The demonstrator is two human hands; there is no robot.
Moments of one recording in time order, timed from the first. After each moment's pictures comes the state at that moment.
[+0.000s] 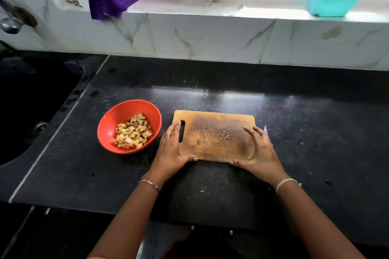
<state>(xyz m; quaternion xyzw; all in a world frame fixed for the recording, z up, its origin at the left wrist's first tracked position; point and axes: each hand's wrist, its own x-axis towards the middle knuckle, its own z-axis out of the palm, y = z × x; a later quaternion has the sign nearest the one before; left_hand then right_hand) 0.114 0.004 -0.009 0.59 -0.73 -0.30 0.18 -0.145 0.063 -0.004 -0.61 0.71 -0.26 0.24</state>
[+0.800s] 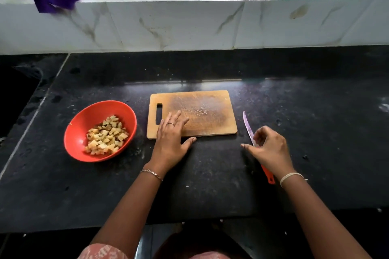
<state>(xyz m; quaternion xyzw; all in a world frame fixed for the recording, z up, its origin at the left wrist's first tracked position) 0.066 -0.014 -0.021 0.51 -0.82 -0.20 0.18 -0.186 0.094 -0.011 -0.48 0.81 -0.30 0.16</state>
